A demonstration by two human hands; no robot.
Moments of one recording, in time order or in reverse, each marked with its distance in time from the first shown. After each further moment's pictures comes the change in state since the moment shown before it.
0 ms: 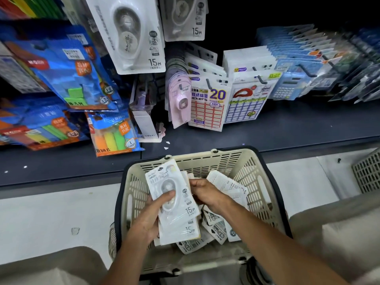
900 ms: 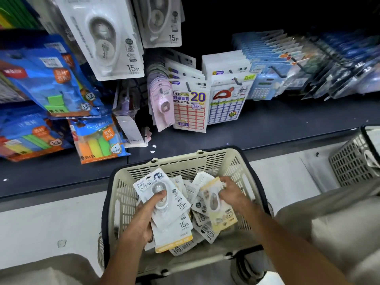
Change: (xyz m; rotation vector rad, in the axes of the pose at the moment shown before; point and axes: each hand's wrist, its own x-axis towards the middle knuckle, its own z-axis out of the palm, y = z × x) left_hand -0.001 -0.008 0.018 0.047 0.048 -0.003; right_hand -0.036 0.035 -0.092 -0.352 0.491 0.150
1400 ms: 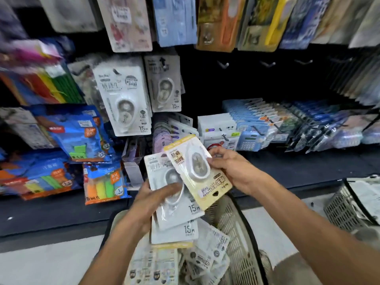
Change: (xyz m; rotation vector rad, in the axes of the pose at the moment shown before) left_hand -0.081 0.127 0.097 0.147 -0.183 0.423; right_hand -0.116 -0.195 -0.125 0.518 -0.253 -0.508
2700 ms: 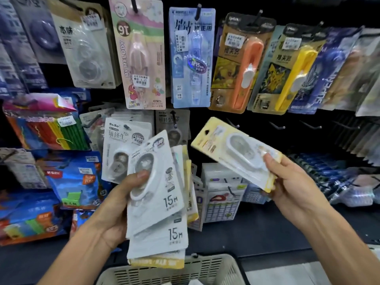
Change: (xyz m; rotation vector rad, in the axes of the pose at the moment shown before) left_hand 0.017 0.135 -0.001 -0.346 -0.349 0.082; right_hand -0.022 -0.111 -0.037 0.141 0.306 -0.329
